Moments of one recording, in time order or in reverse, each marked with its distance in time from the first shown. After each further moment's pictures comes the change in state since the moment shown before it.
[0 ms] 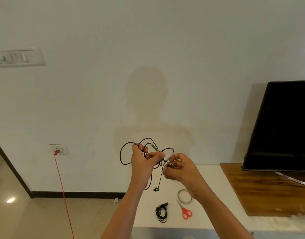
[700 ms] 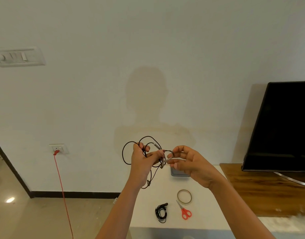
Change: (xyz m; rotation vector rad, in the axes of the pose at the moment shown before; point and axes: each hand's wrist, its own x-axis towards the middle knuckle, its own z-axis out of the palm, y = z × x) left_hand 0.007 0.000 -0.002 -0.089 -0.067 -0.086; right_hand 0.015 -0.019 -0.035 0.176 -0.255 0.008
